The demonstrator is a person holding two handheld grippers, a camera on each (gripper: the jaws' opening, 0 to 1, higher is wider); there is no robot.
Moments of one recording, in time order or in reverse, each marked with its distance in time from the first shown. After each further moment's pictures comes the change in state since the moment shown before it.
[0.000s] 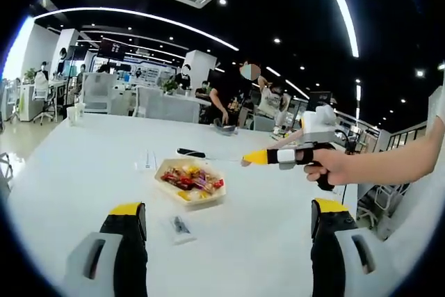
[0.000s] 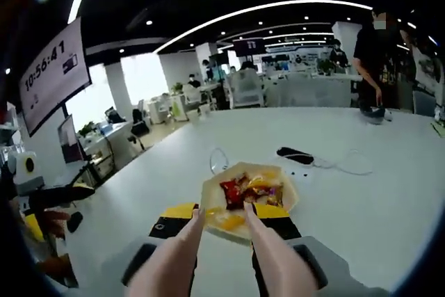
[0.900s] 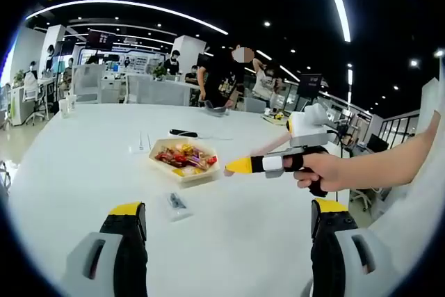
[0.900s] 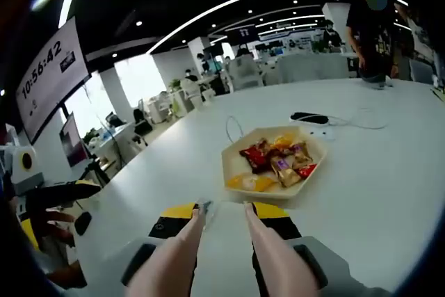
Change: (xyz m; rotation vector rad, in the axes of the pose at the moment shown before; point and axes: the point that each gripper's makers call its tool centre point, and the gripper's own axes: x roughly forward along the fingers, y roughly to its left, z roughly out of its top) left arm -0.018 0.000 -0.035 0.038 0.109 -0.051; right arm 0.017 0.051 -0.072 0.119 0.054 0.022
